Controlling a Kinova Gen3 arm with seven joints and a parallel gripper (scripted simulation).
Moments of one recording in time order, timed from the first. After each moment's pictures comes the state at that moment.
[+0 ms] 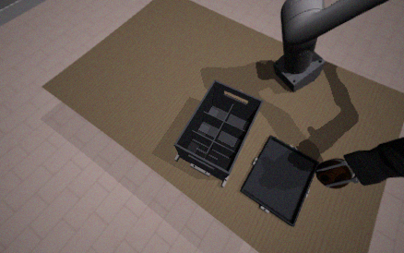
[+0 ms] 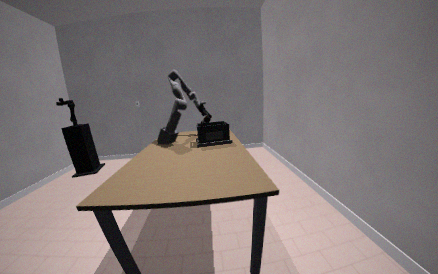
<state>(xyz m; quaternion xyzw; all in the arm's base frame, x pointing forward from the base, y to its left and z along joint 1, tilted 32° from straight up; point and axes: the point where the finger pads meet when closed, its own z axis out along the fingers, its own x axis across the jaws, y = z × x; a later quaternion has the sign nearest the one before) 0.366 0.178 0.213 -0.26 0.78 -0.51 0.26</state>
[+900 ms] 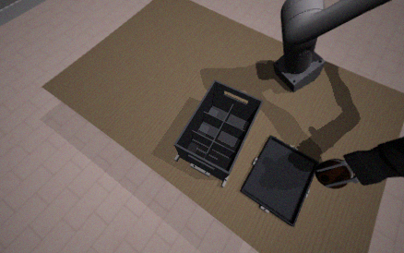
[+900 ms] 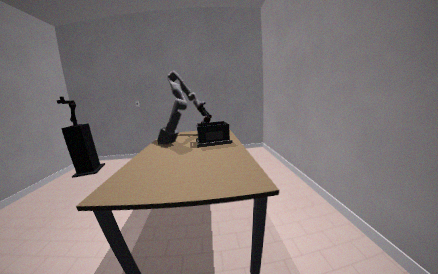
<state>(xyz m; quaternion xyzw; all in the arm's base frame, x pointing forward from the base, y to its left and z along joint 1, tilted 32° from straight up) 0.367 0.178 0.213 -0.26 0.77 -0.52 0.26</state>
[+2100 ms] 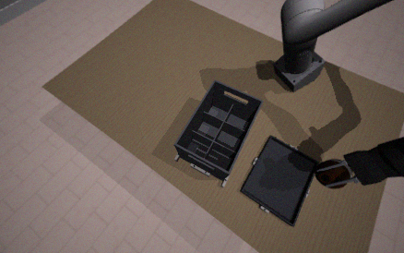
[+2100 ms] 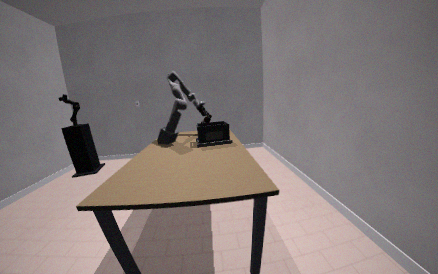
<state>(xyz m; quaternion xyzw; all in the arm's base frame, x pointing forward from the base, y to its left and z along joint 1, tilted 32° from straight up) 0.366 0.178 0.213 -0.26 0.76 -0.53 0.26</state>
